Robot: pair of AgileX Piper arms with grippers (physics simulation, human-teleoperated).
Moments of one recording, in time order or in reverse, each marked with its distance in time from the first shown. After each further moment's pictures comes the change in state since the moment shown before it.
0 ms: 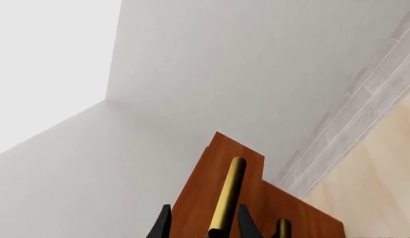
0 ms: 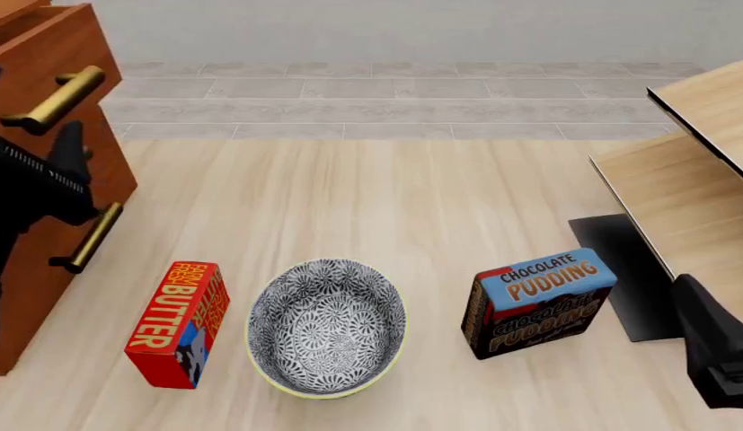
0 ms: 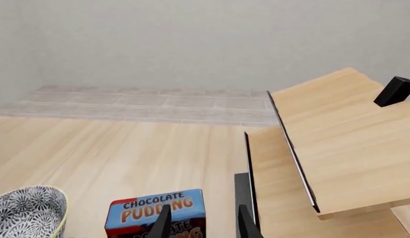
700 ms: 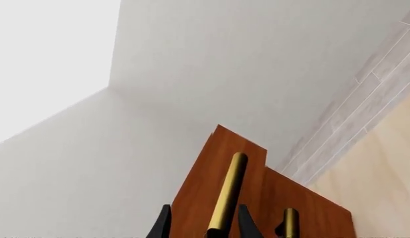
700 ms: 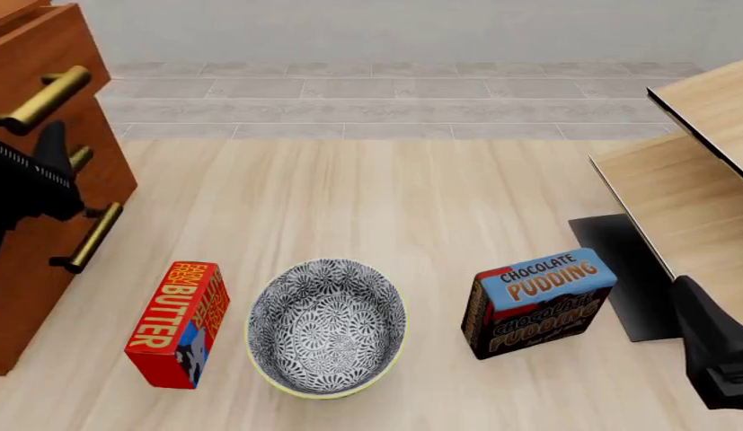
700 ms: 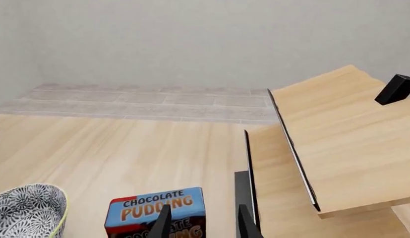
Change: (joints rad) left arm 0.058 0.017 -0.012 0.002 -0.012; right arm 0.000 0.000 0.000 0.009 0.000
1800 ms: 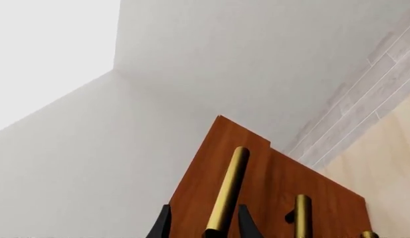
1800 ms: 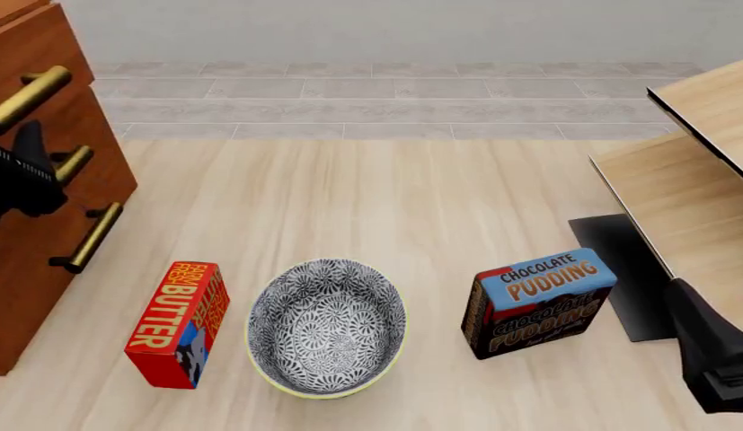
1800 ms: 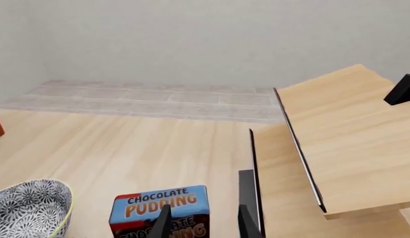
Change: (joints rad) left arm 0.078 0.034 -0.024 -0.002 -0.011; right arm 0.023 0.000 0.000 0.009 -0.002
